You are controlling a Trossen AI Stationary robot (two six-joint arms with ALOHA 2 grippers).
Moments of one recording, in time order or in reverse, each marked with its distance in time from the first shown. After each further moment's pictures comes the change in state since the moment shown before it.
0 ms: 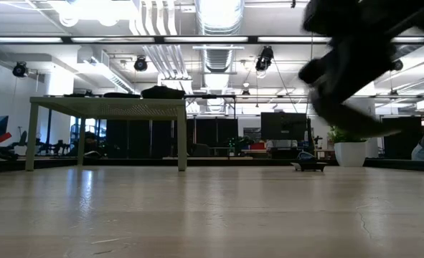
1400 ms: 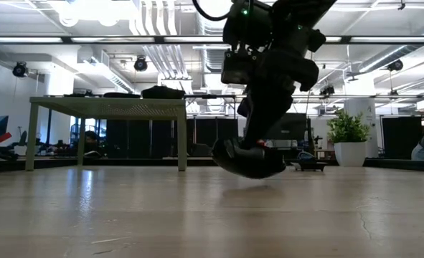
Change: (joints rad) left arm 0.001 0.001 -0.002 0.015 0.015 0.042; right arm -0.294 0.457 0.384 -0.115 -0.133 -0.128
